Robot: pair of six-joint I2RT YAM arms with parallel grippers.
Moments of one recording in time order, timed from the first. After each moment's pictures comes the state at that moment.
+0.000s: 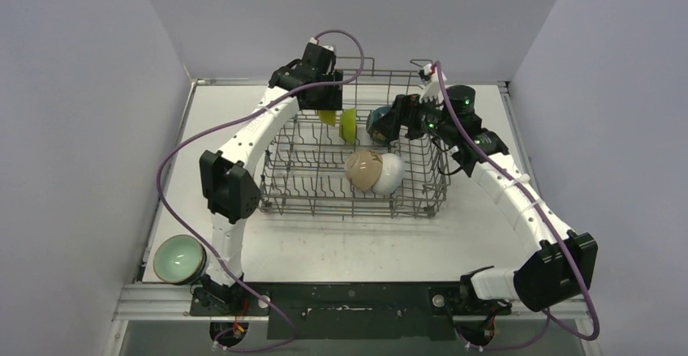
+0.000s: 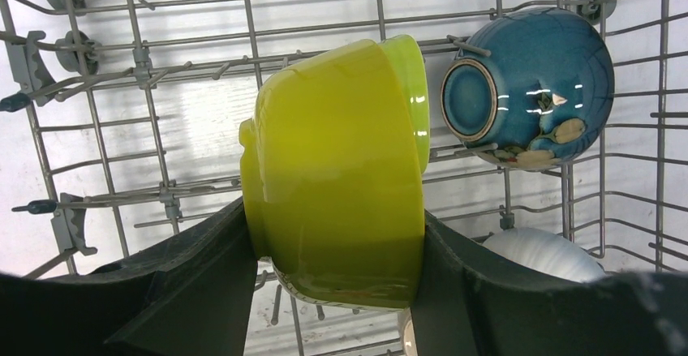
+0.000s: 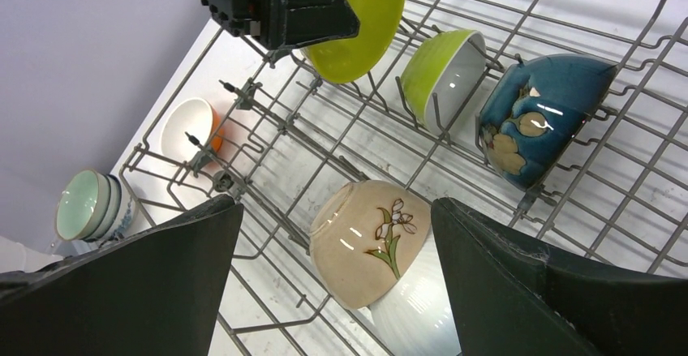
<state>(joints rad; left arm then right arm) -0.51 2.09 2.18 -0.91 -0.13 -0.38 0.33 1.32 1.21 -0.24 -0.47 0.32</state>
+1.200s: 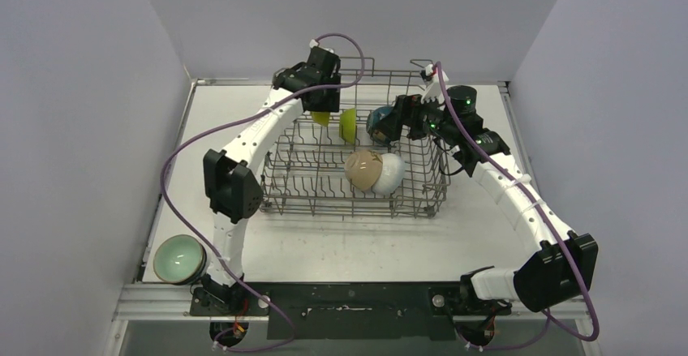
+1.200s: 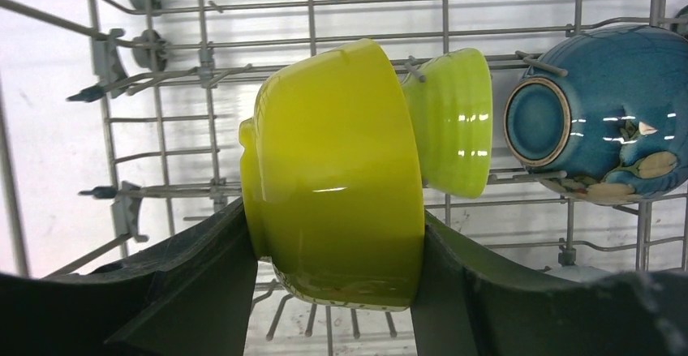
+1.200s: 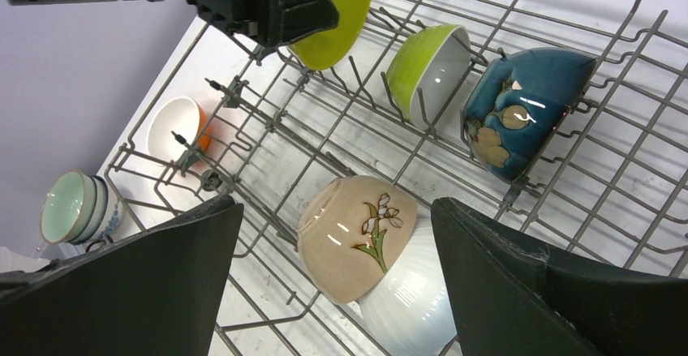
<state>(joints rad) -0.53 2.13 2.20 -0.92 -0.28 -0.36 0.32 1.32 1.21 -0.26 -0.45 0.30</state>
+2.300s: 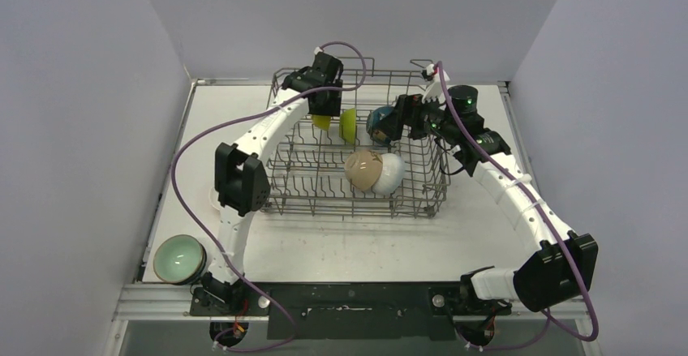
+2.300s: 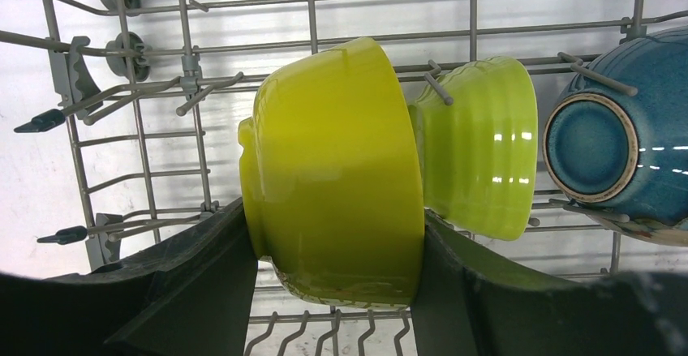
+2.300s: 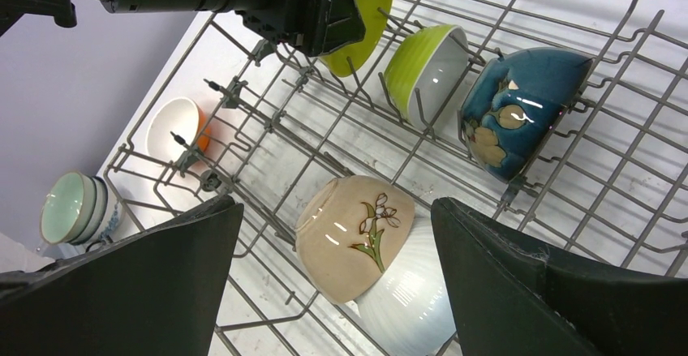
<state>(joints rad) -0.51 2.22 2.23 -0.91 -0.28 -0.33 0.31 1.32 1.21 -0.26 -0.46 0.30</state>
